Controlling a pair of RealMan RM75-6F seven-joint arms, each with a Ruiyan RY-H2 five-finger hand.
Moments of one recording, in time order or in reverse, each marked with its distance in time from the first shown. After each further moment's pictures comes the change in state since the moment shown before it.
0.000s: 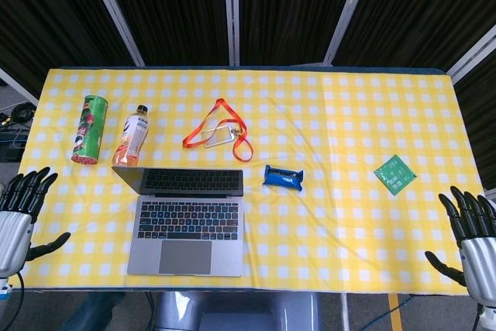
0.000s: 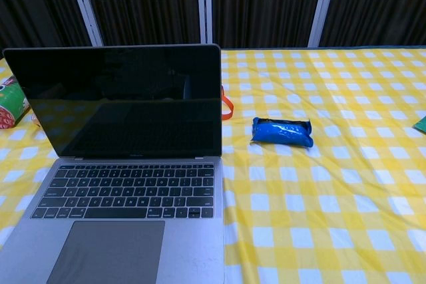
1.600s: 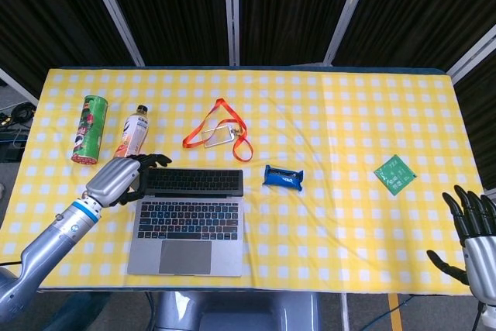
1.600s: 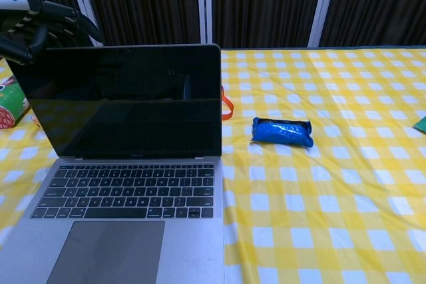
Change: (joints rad) left arm -0.544 -0.008 -0.174 0.016 -0.315 -0.723 -0.313; right arm 0.000 0.002 0.004 0.002 0.021 -0.001 0.027
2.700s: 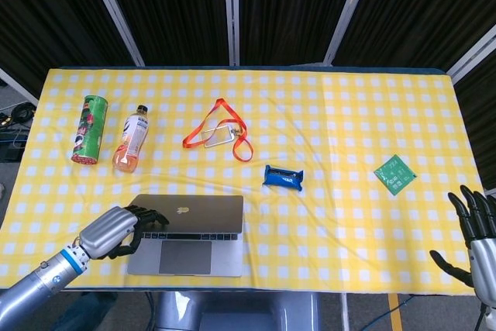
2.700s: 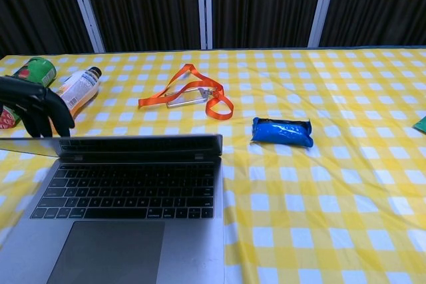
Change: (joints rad) left arm 0.087 0.065 0.274 -0.037 0.427 0.117 -0.181; right arm -0.011 0.007 0.003 -0.008 -0.006 0.024 0.007
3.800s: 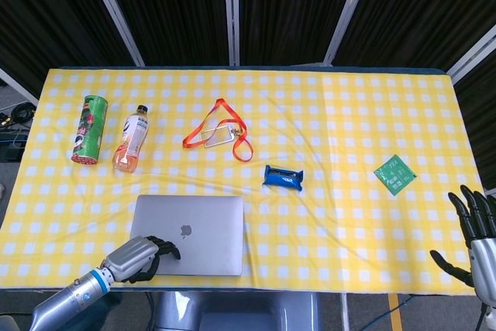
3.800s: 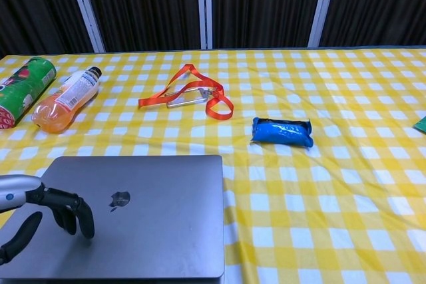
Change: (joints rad) left arm 0.012 -0.279 0.105 0.169 -0.051 -0.067 0.112; right arm 0.000 0.001 0.001 0.002 0.000 -0.002 0.004
